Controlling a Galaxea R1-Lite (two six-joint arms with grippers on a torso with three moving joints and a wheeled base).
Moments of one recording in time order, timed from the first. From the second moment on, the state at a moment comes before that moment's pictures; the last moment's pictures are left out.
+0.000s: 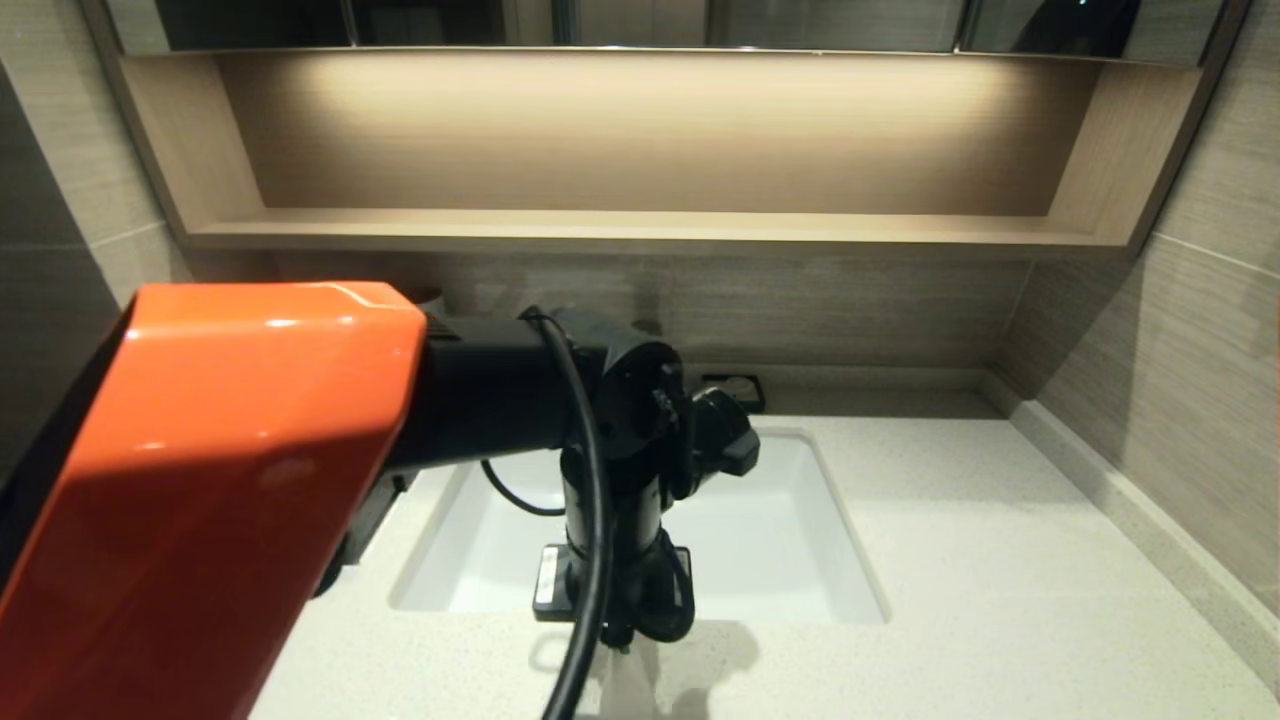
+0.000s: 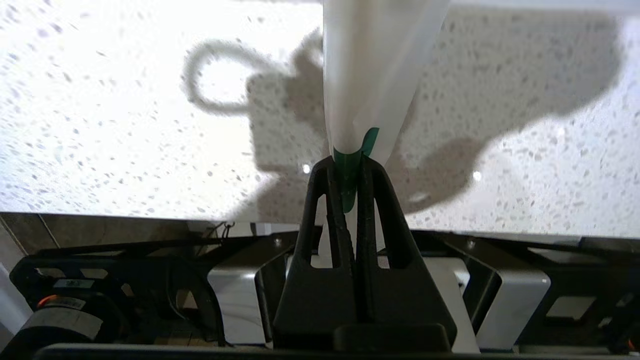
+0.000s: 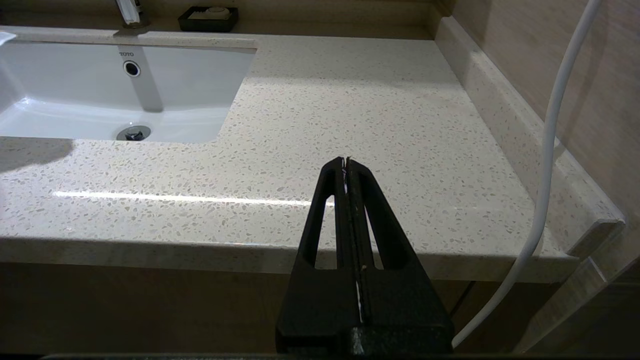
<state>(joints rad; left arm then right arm) -0.85 2.21 -1.92 1.15 0.07 -0.80 0.00 0.00 0.00 0.00 0.00 -0.03</state>
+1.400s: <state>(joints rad) -0.26 2.00 -1.92 1.22 0.21 -0.47 0.00 0.00 0.00 0.00 0.00 -0.03</state>
